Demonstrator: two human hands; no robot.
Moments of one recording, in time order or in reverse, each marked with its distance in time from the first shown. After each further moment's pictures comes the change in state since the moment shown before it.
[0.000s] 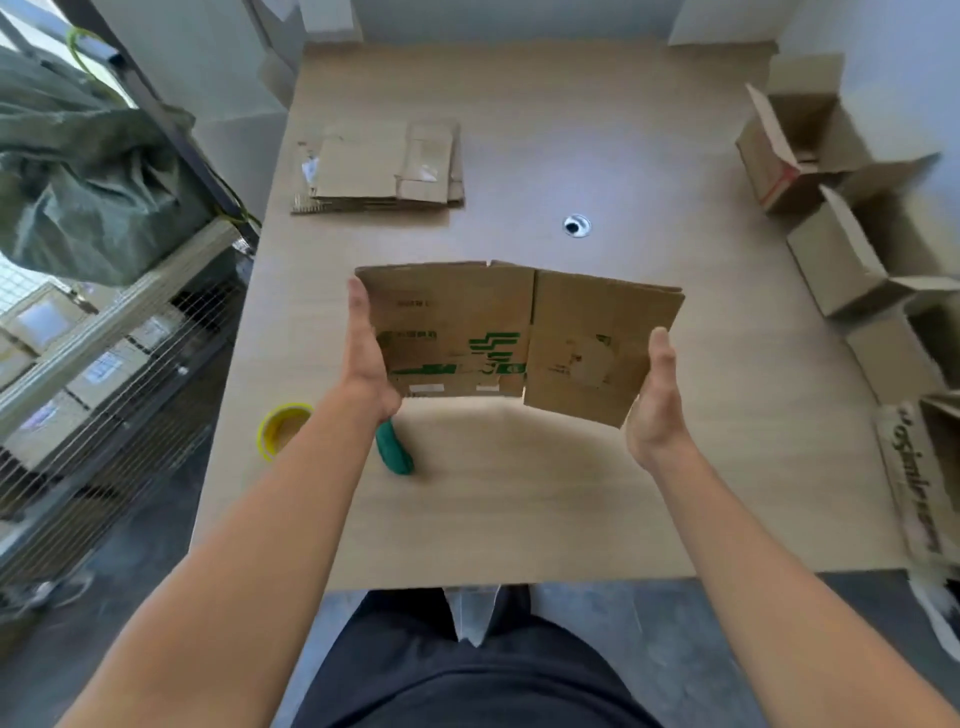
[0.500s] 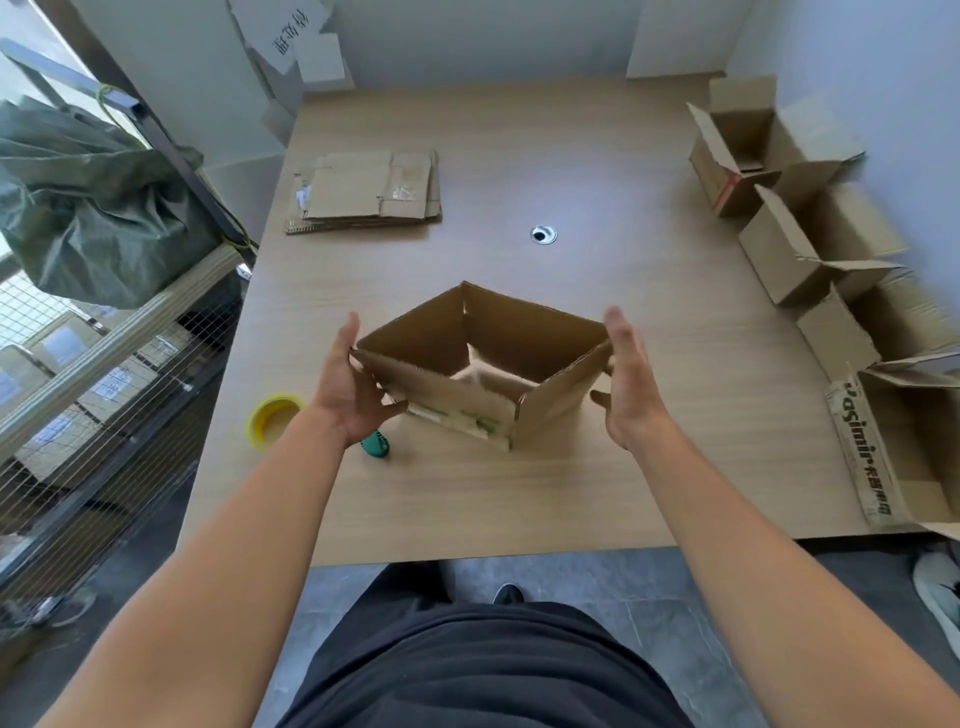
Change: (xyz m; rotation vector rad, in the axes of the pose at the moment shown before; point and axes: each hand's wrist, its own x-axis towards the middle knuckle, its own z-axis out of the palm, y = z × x) left_hand -0.049 -0.040 -0.008 0.050 -0.062 -0.063; right_hand -0.032 -0.021 -0.031 -0.069 -0.076 -0.010
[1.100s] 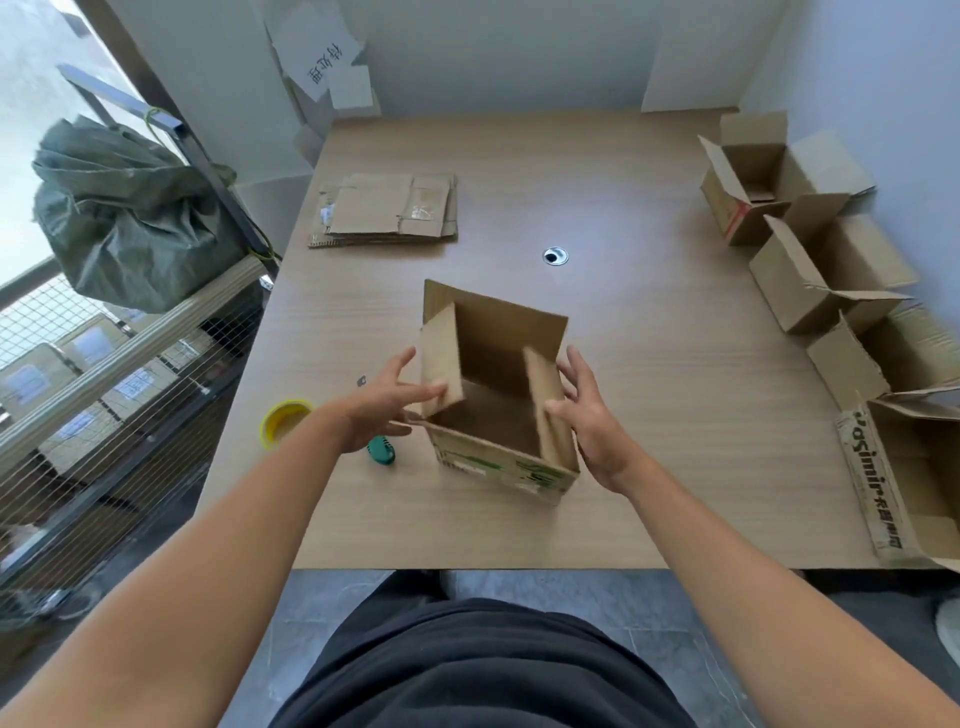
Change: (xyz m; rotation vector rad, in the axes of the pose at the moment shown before) left_hand -0.008 0.001 0.009 0.778 -0.023 -0.065; right_hand -0.016 0.031 -0.002 -0.222 -0.453 -0.055
